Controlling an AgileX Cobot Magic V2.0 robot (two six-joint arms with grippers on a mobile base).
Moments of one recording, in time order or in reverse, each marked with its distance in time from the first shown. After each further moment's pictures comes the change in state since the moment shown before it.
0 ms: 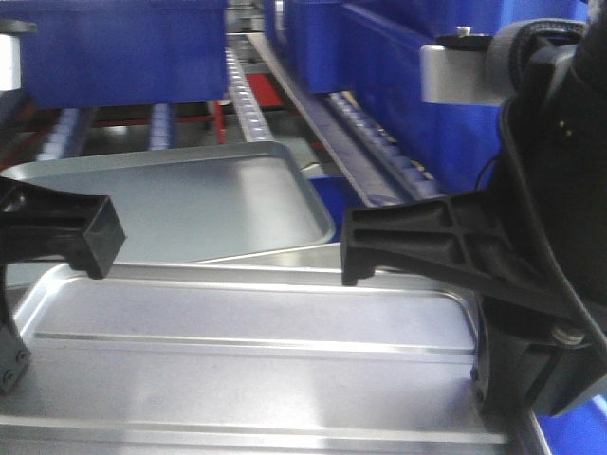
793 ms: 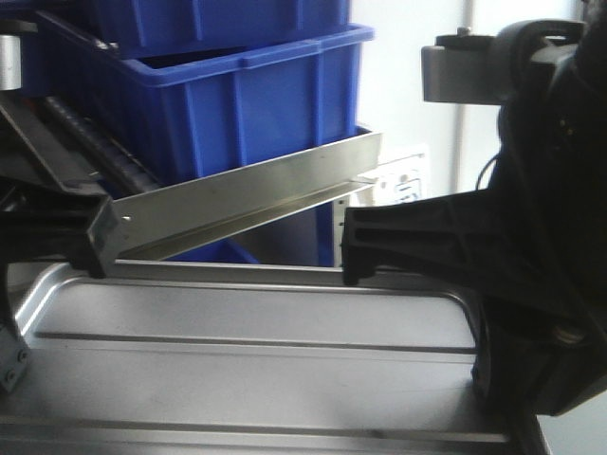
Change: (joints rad) left arm 0.000 0.000 0.000 0.000 -0.004 0.000; right arm 0.000 0.000 0.000 0.000 0.000 0.000
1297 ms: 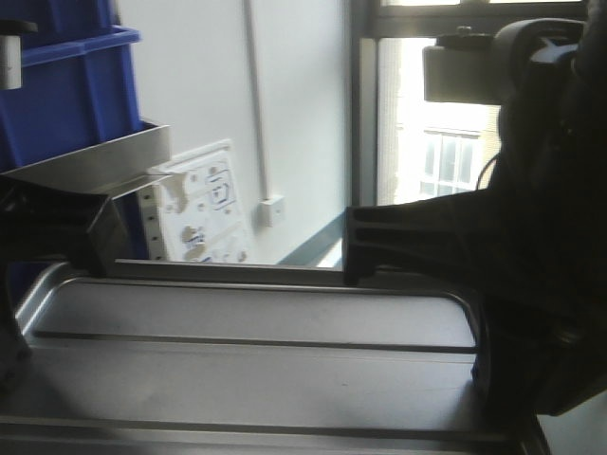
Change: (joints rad) left arm 0.000 0.000 0.000 0.000 0.000 0.000; right arm 0.000 0.000 0.000 0.000 0.000 0.000
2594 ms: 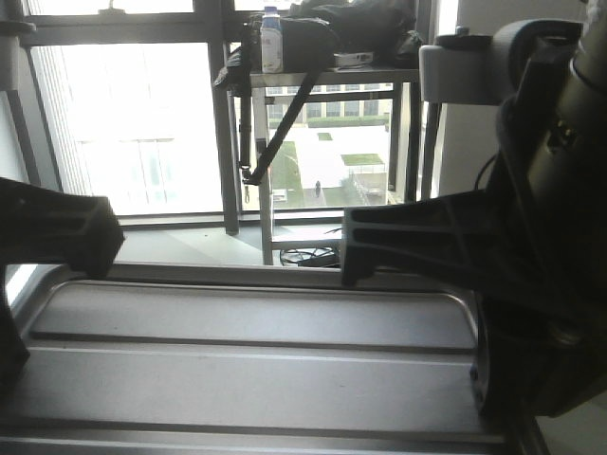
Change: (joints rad) left arm 0.000 0.000 0.000 0.000 0.007 0.000; right arm 0.000 0.000 0.000 0.000 -0.003 0.000
